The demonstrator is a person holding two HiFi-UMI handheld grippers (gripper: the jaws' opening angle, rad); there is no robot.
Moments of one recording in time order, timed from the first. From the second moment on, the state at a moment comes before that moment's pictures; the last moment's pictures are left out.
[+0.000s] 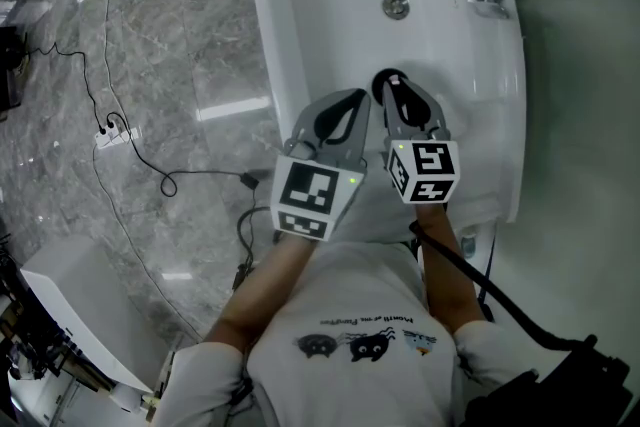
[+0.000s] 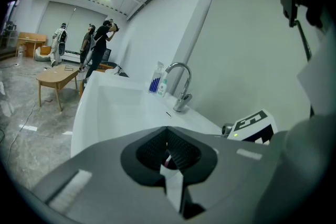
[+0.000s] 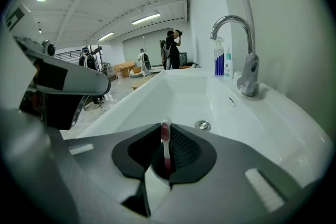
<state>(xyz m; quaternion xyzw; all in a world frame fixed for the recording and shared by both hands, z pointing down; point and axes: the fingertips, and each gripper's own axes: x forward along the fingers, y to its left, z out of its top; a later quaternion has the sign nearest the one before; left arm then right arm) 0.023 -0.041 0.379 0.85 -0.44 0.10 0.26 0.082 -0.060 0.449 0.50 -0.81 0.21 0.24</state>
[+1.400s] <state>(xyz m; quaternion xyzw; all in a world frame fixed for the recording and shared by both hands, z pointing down) 0.028 -0.053 0.396 0.84 -0.45 0.10 0.27 0.093 -0.081 0.462 0.51 -0.80 0.22 0.22</state>
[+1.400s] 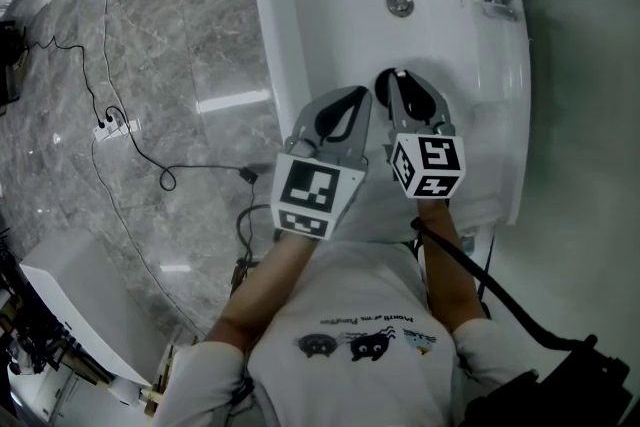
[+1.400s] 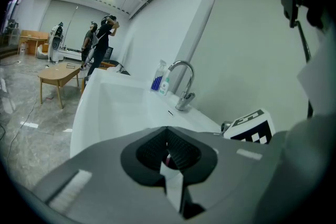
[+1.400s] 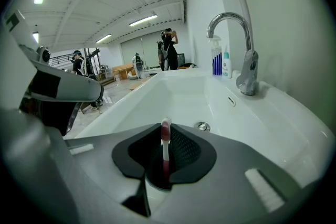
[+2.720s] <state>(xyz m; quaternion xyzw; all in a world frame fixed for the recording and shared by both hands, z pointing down) 0.023 -0.054 0.398 0.84 -0.45 0.10 0.28 0.092 -0.094 0.463 0.52 -0.80 0.22 0.22</state>
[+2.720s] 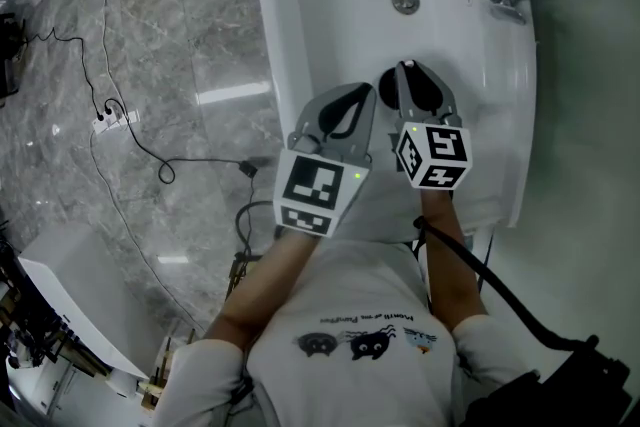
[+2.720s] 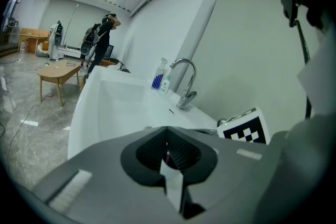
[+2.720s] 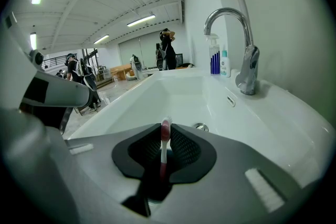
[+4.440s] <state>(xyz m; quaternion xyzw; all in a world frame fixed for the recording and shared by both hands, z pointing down) 0.022 -0.057 0.399 0.84 -0.46 0.10 0.28 0.105 -0.102 0.474 0.52 -0.79 0.24 0.23</state>
